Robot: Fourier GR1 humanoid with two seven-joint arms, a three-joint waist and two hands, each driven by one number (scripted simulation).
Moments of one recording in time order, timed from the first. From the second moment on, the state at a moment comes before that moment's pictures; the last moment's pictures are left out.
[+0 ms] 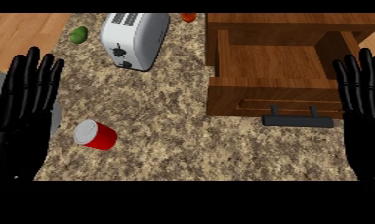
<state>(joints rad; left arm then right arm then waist) -0.01 0.10 -0.02 -2.10 0.02 -0.01 0.00 0.00 -0.06 -0.02 -2.10 0.02 0.01 -0.01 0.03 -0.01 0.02</state>
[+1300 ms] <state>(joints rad) 0.12 0.79 0.13 -1.74 0.79 -1.05 -0.06 0.17 -0.08 -0.08 -2.06 -0.01 0.03 0.11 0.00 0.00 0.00</state>
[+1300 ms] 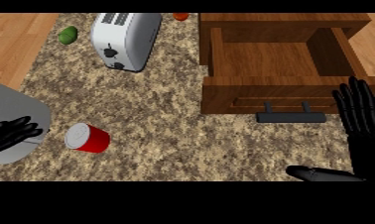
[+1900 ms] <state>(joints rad) 0.01 0.67 0.14 -1.59 0.69 -1.10 0.00 0.24 -0.09 -0.13 -2.07 -0.05 0.09 0.07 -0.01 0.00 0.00</state>
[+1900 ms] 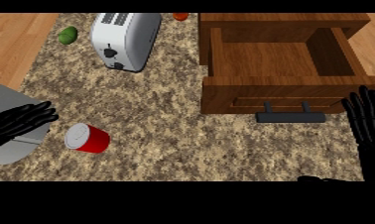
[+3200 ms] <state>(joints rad) -0.13 0.46 0.21 -1.31 0.11 -1.08 -0.23 0.26 -0.09 -0.18 -2.02 -0.07 0.15 0.00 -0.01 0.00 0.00</state>
